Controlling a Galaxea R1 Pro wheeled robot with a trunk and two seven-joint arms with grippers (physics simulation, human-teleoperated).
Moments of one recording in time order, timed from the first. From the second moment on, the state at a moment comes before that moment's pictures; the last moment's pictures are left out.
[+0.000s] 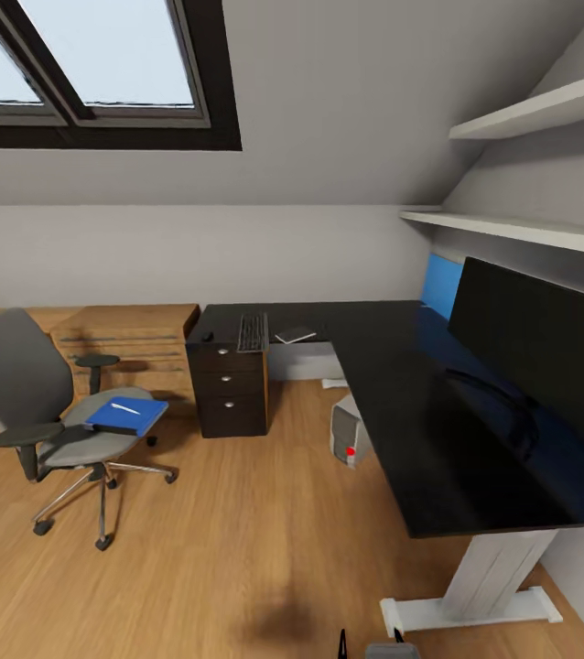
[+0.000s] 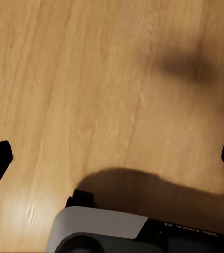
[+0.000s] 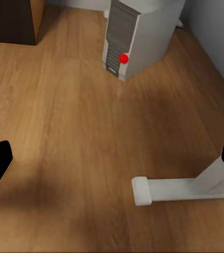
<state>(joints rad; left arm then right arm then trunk) 0.20 0.07 0.02 -1.01 0.31 0.18 0.02 -0.26 0.12 0.92 -0.25 -0.44 -0.68 -0.63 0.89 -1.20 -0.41</state>
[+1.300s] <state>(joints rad) 0.20 0.06 0.02 -1.01 0.31 0.18 0.02 -0.26 0.12 0.91 -0.24 -0.44 -0.68 -0.53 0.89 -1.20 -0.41</state>
